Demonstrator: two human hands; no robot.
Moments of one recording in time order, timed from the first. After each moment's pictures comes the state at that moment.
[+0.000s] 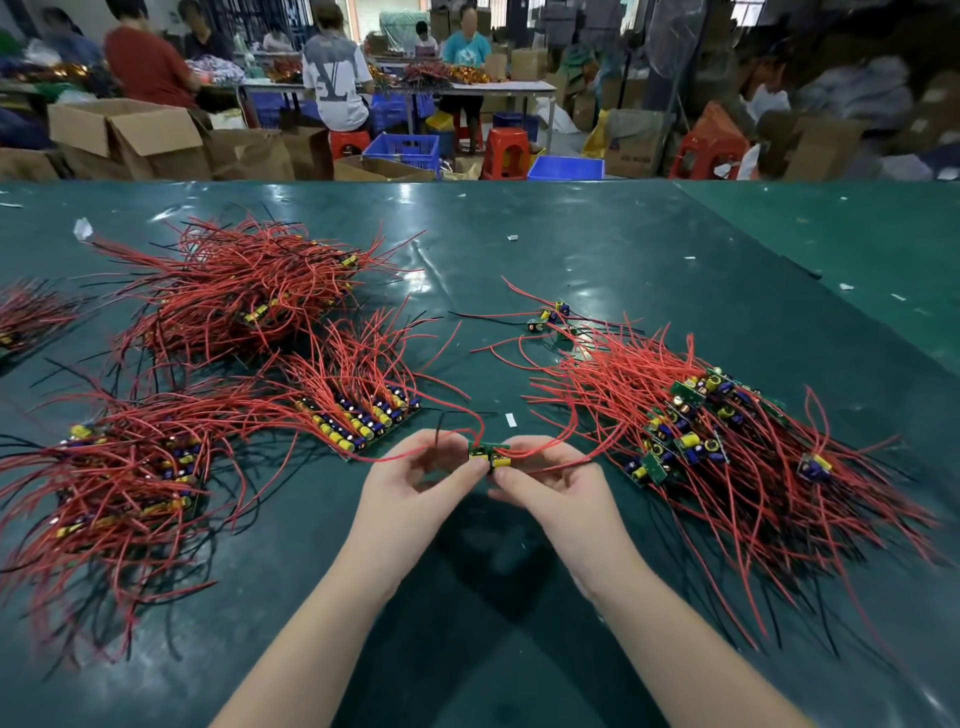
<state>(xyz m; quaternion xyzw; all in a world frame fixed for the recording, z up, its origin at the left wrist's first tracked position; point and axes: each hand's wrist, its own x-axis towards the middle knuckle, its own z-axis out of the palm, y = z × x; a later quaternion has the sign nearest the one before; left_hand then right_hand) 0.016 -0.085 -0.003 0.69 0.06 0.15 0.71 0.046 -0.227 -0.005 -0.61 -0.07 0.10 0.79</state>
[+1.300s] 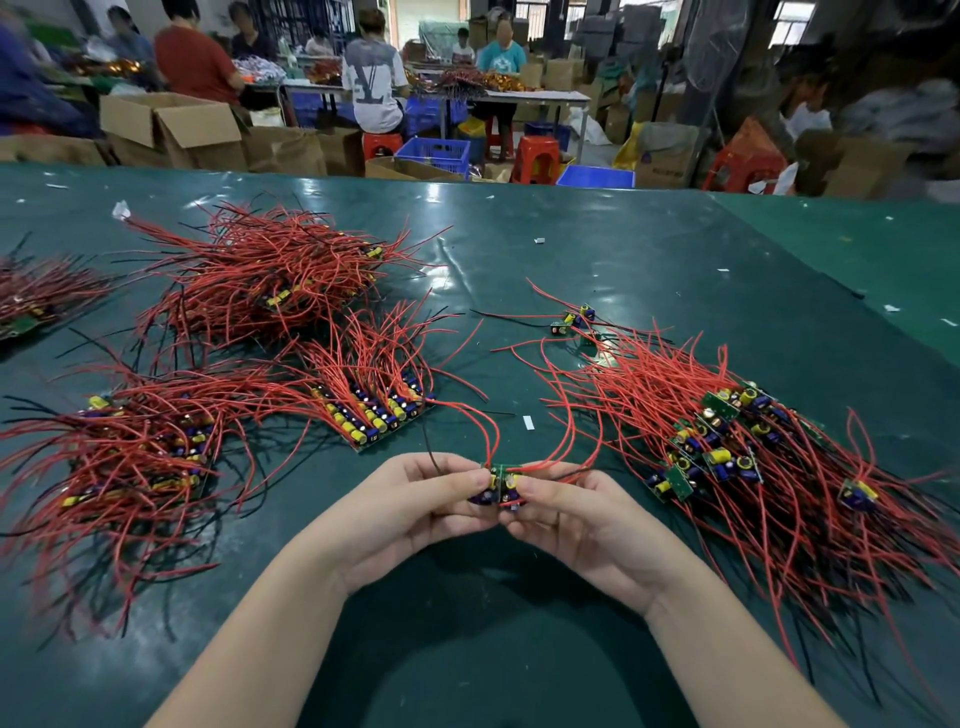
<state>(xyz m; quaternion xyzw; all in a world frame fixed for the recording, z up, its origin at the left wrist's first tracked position) 0.013 -0.060 0.005 0.55 0.06 -0.14 0.82 0.057 -0.247 0.003 -0.49 -0.10 0.36 0.79</state>
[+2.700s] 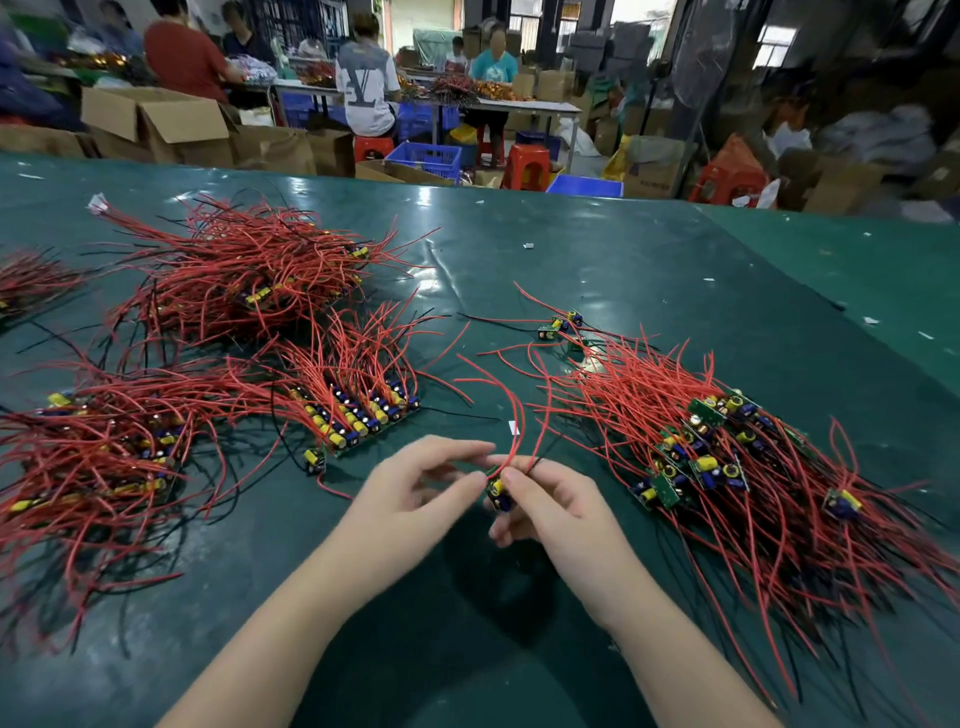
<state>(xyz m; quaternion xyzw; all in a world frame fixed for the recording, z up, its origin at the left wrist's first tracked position) 0.017 -0.076 -0.005 0.80 -0.05 0.11 0.59 0.053 -0.232 -0.008 -0.67 -0.15 0.15 0.72</state>
